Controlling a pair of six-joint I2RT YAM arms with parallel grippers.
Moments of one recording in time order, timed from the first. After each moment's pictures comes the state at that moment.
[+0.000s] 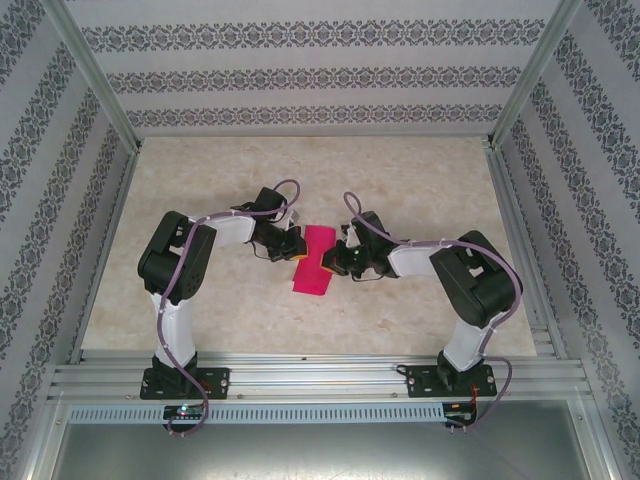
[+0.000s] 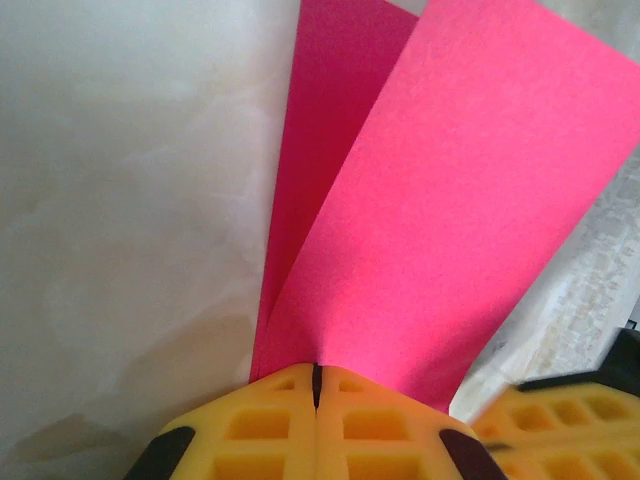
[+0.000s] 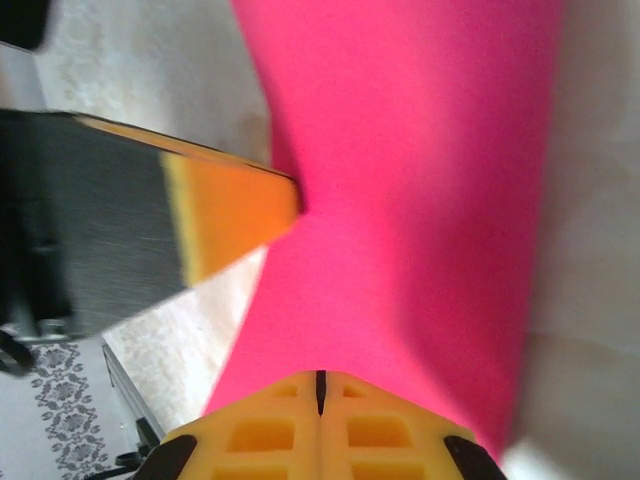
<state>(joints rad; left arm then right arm) -0.39 2.00 1.18 -0.36 0.62 -0.60 0.54 1.79 0.77 0.16 -0.59 0.95</state>
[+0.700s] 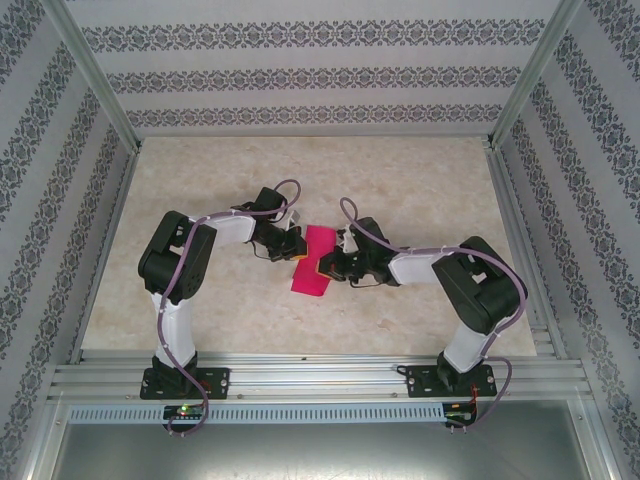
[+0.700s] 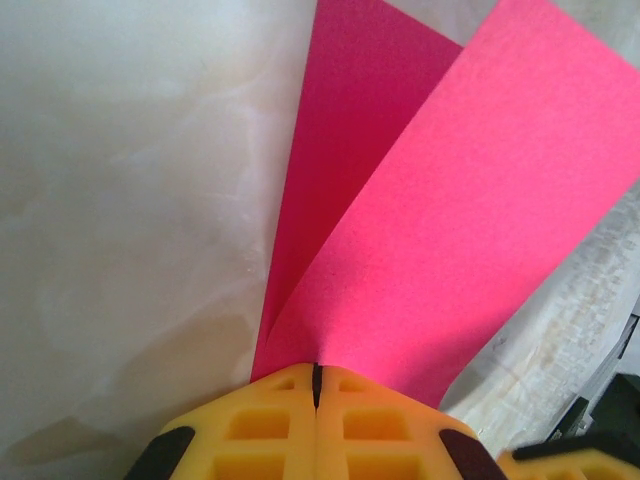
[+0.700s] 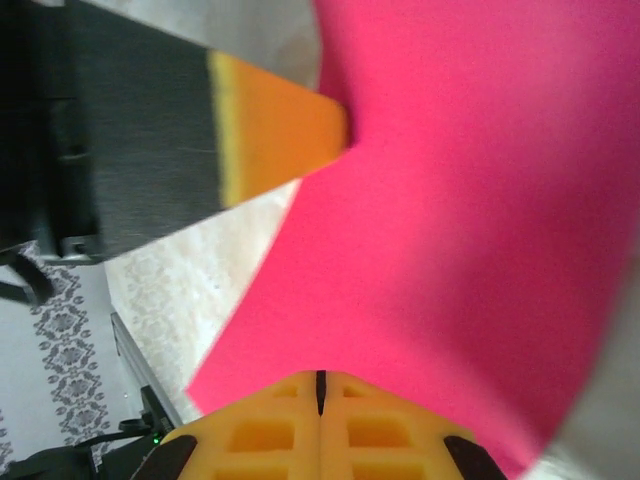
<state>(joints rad) -0.39 2.00 1.19 -0.37 0.63 -0.58 0.59 1.73 0.73 0.22 -0.61 0.95</state>
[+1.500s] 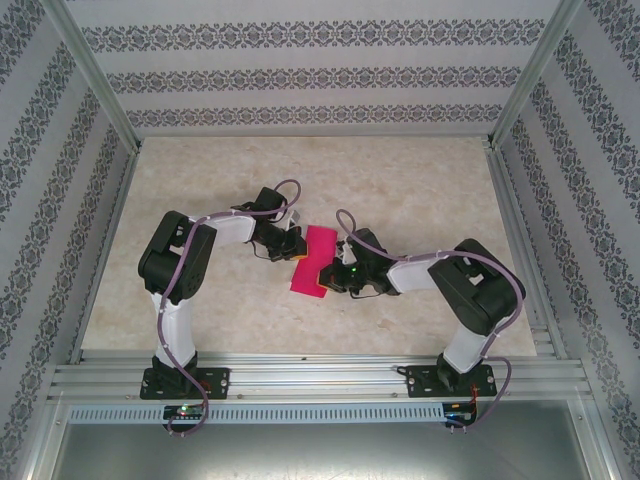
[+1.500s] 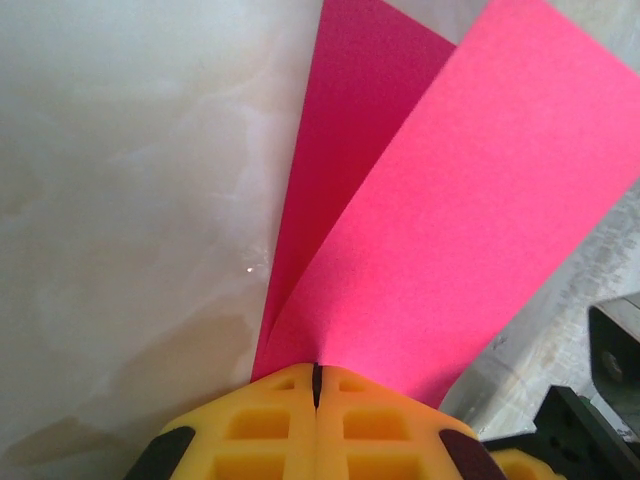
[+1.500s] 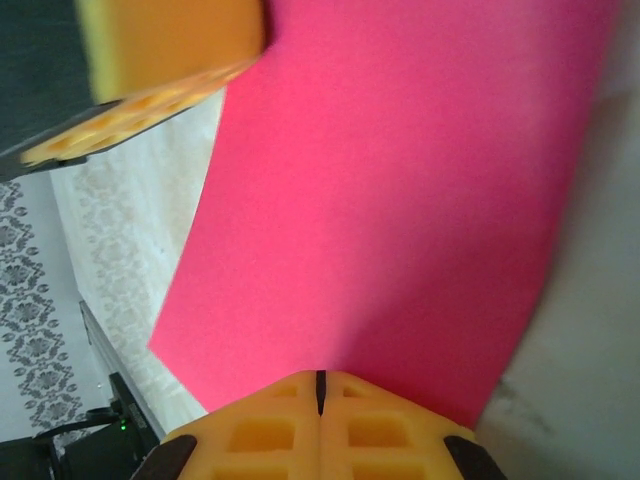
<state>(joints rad) -0.39 2.00 1.19 -0.37 0.63 -0.58 0.63 1.72 0.65 0.25 -0.57 0.97</state>
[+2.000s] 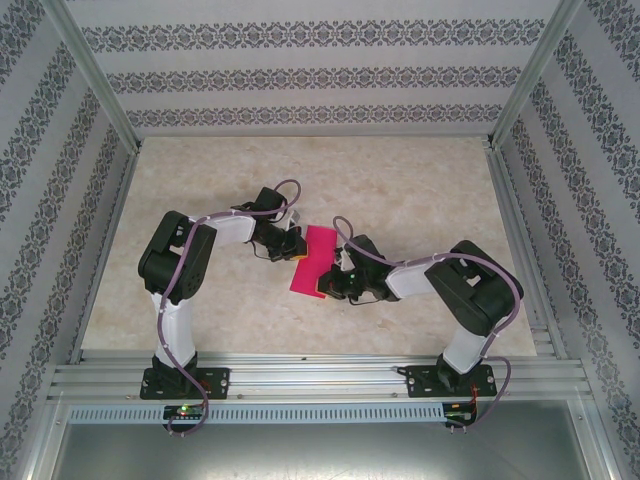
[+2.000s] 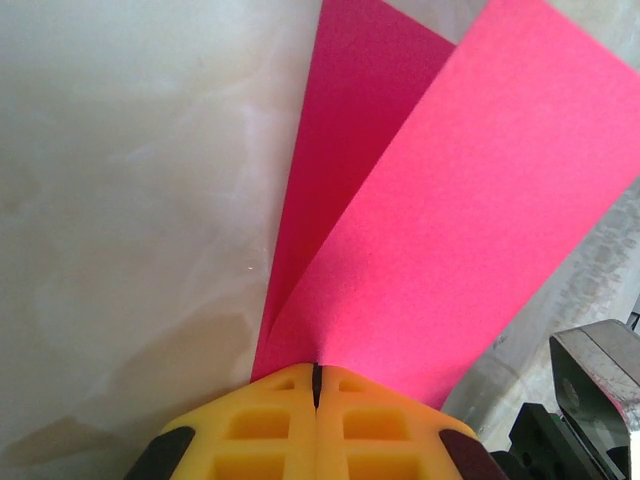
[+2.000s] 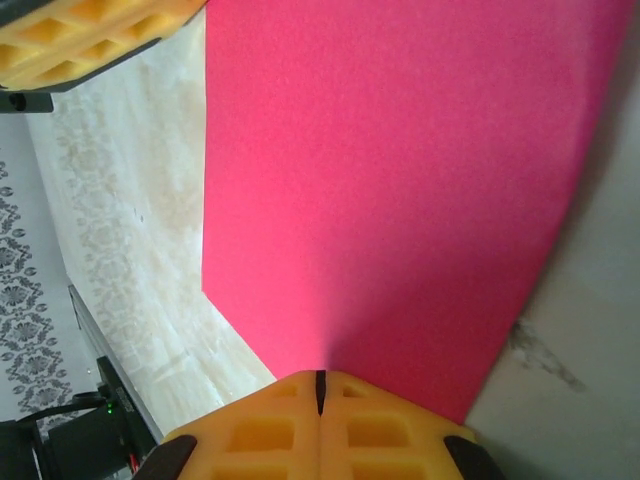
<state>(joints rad) -0.39 2.00 1.19 -0.37 0.63 -0.58 0.67 1.74 0.61 0.31 -0.56 0.99</state>
